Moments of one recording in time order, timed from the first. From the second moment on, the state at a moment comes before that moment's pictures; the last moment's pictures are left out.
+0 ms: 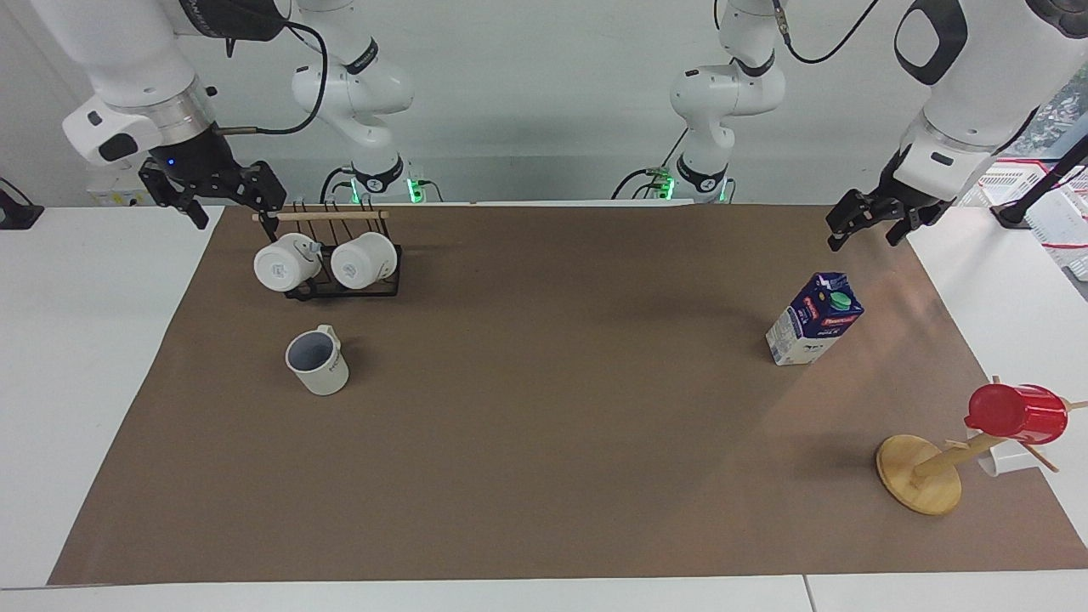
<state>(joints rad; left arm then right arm) 0.01 0.00 -0.03 -1.61 -0.01 1.58 -0.04 0.04 0.01 -0.06 -1.50 -0.03 1.48 0.02</state>
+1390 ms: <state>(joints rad) 0.01 0.00 -0.03 -1.61 -0.01 1.58 -0.04 0.04 0.01 -0.06 -1.50 -0.03 1.49 0.00</state>
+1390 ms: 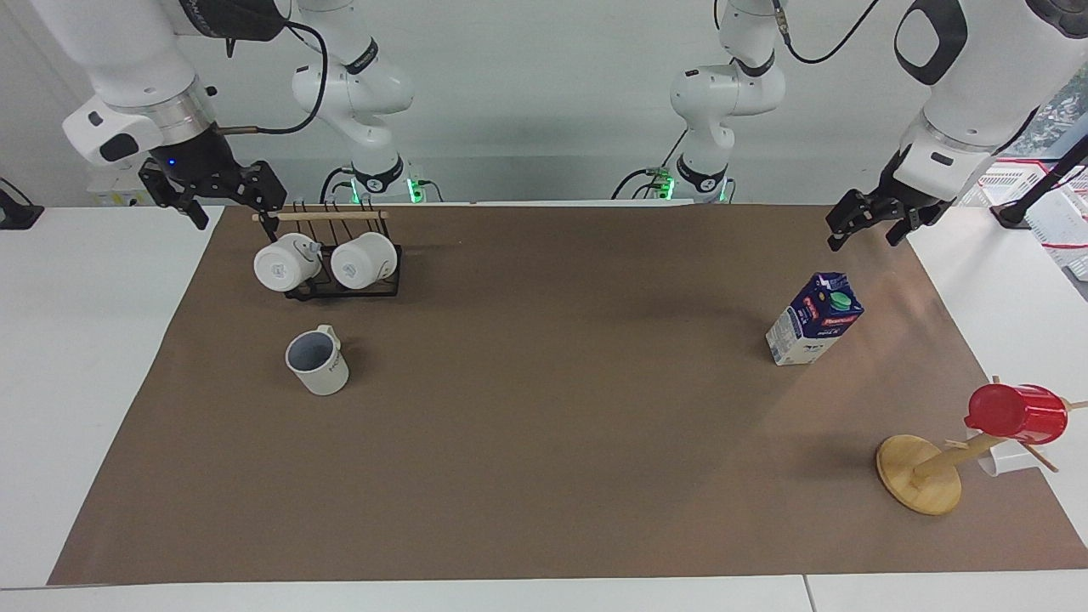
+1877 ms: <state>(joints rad) 0.01 0.00 -0.03 -1.61 -0.01 1.58 -0.04 0.04 0.01 -0.06 -1.51 -0.03 1.47 -0.01</state>
